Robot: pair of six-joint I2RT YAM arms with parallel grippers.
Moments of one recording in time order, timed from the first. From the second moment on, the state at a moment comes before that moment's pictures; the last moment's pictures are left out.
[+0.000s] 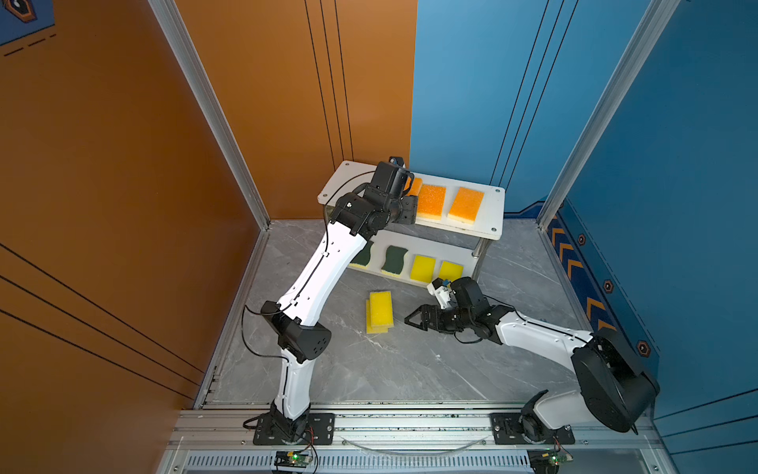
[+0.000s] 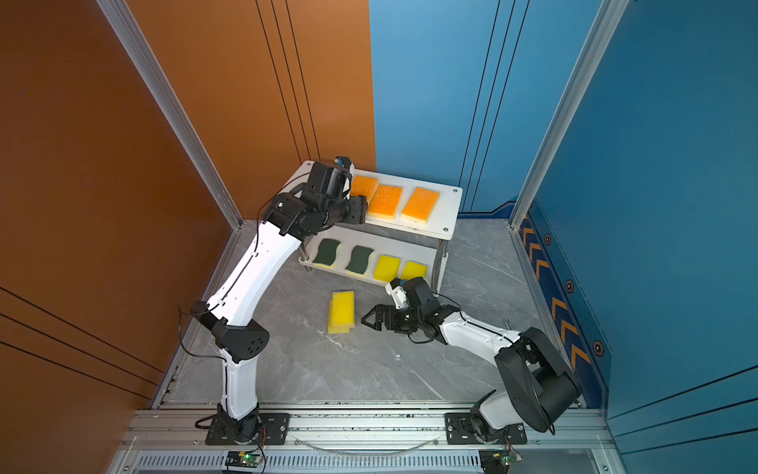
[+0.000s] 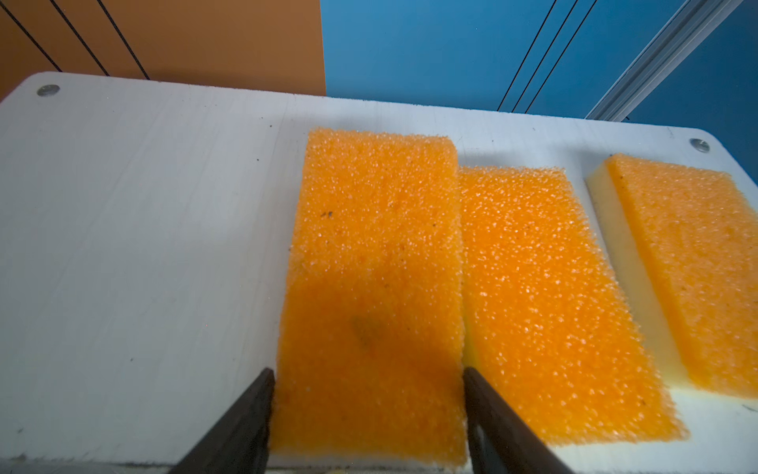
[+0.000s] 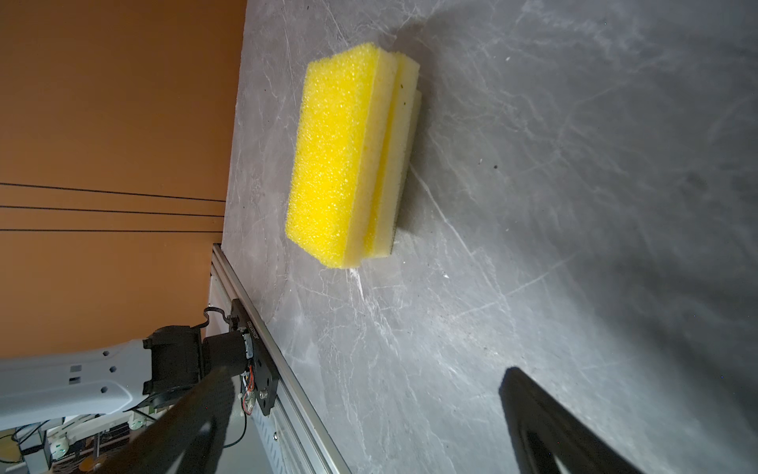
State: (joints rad) left arm -0.63 2.01 2.50 -1.08 -0.25 -0.29; right arm 0.59 1.45 0.72 -0.03 -0.57 0.68
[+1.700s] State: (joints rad) left arm -0.65 2.01 2.50 -1.08 -0.35 -0.29; right arm 0.59 1.45 0.70 0.00 -0.57 0.68
